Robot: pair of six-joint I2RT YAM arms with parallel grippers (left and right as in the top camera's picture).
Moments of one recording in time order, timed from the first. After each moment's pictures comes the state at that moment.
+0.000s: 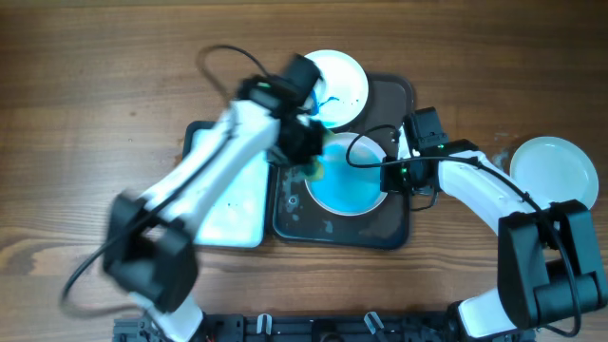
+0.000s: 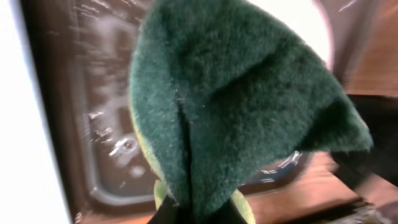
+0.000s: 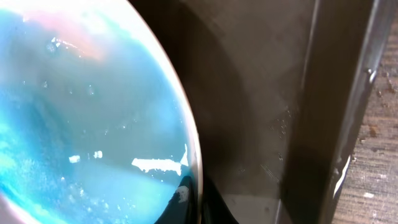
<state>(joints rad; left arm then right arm) -0.52 1.82 1.56 -1.13 0.25 -0.56 0.23 1.68 0.86 -0.53 -0.20 0.32</state>
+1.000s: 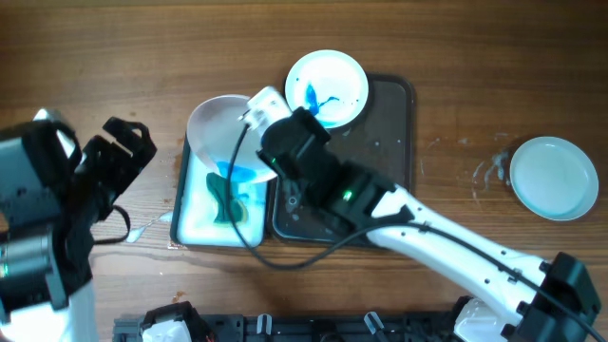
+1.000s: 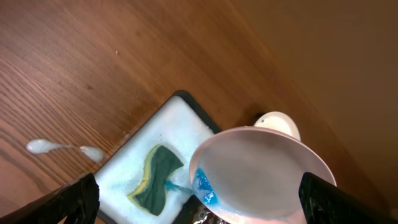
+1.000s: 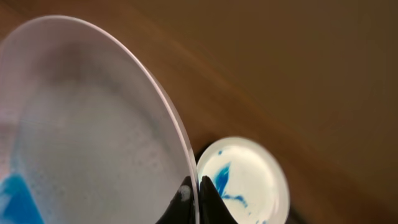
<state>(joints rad) 0.22 1.00 1.41 -1.21 0.12 -0.65 0.96 1.56 1.25 -0.20 0.51 -0.18</state>
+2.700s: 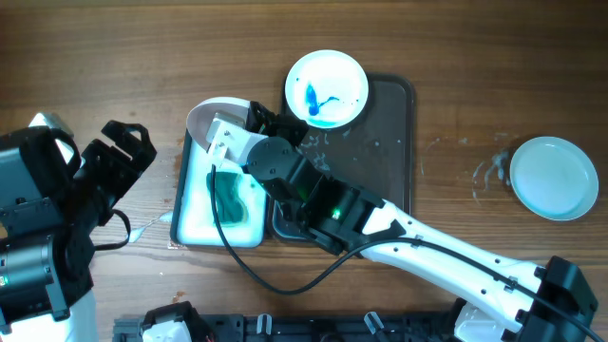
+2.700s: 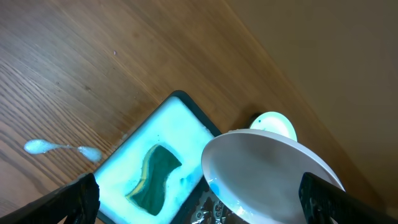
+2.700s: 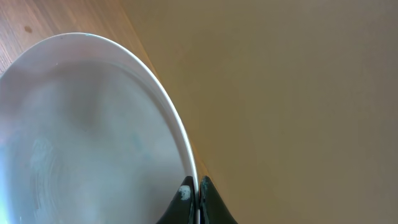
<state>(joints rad) 0.22 0.99 1.41 -1.21 0.13 -0.65 1.03 1.56 1.25 -0.02 0.60 -0.73</state>
